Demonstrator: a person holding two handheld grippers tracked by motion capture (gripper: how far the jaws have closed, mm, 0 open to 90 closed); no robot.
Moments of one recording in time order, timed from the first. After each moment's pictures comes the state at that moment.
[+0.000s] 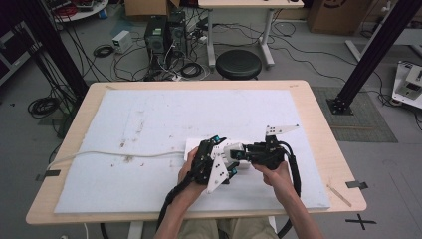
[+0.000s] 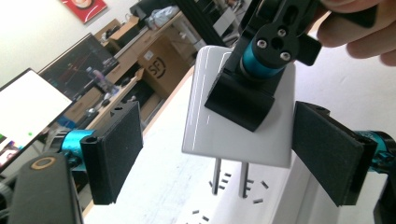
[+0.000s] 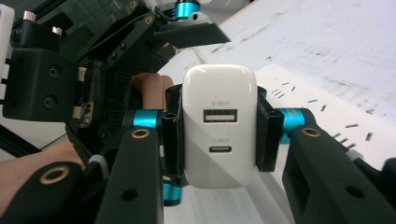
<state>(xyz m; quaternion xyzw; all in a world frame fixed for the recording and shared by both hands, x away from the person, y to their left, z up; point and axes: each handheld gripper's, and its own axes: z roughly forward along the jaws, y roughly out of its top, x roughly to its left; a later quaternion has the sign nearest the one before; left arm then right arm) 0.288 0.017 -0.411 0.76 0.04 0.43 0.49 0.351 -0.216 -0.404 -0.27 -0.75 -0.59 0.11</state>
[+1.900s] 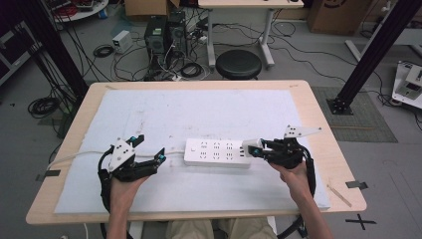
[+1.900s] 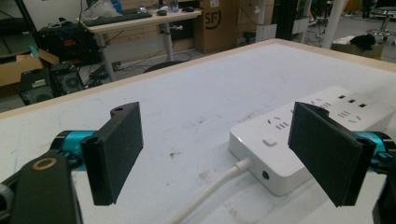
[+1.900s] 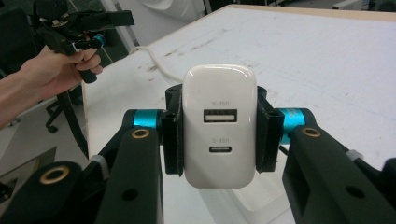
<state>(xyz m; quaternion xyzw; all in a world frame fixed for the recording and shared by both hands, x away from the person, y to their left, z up) 0.280 0.206 -0.397 0.69 0.37 0.32 0.54 0.342 -0.258 -0.391 -0.28 -0.77 -0.57 -0.01</state>
